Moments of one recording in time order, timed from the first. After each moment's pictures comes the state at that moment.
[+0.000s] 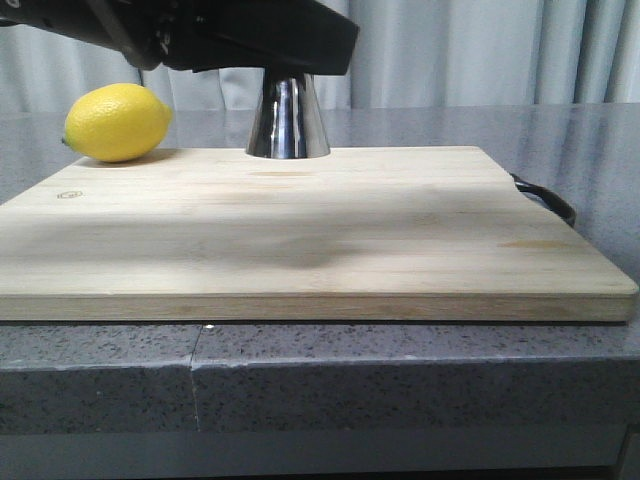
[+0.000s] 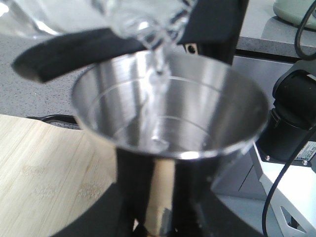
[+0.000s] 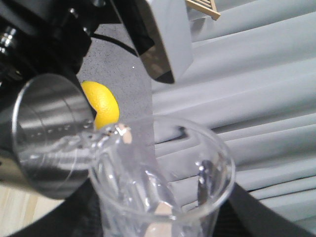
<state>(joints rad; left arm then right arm) -0.43 1.57 -0.97 -1.55 1.12 1.90 0.47 1.24 -0.94 -1.38 -0.45 0.01</state>
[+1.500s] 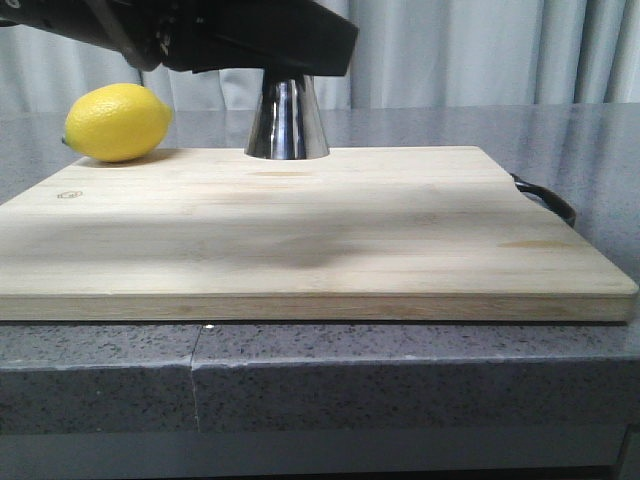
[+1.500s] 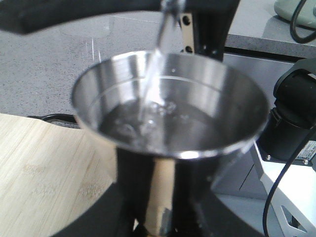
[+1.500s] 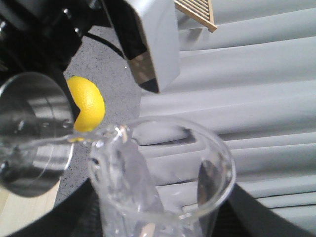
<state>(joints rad) -0.43 1.57 -0.97 -1.55 1.12 1.90 0.47 1.24 -0.99 -1.49 -0.45 0.01</state>
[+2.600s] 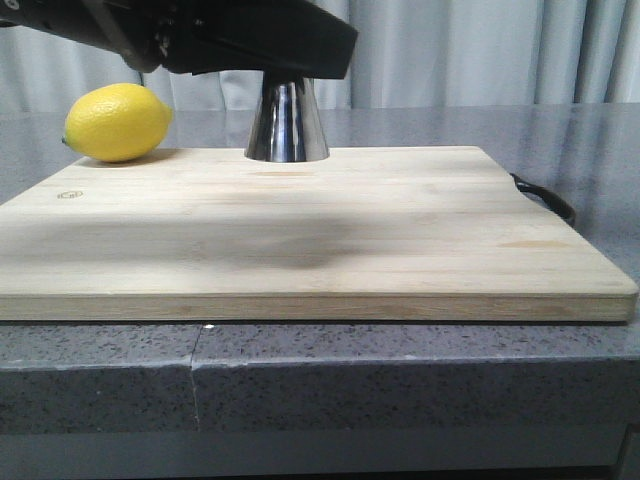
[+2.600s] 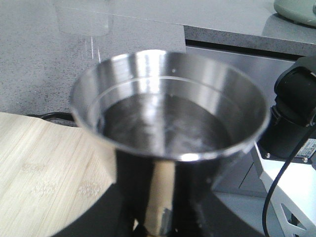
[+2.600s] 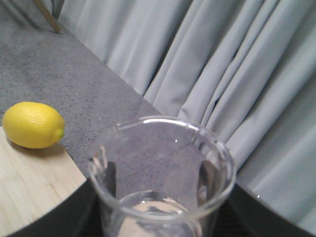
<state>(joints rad) -0.43 1.57 -0.97 -1.54 1.12 1.90 0.30 1.32 -0.99 -1.09 -0.38 0.60</state>
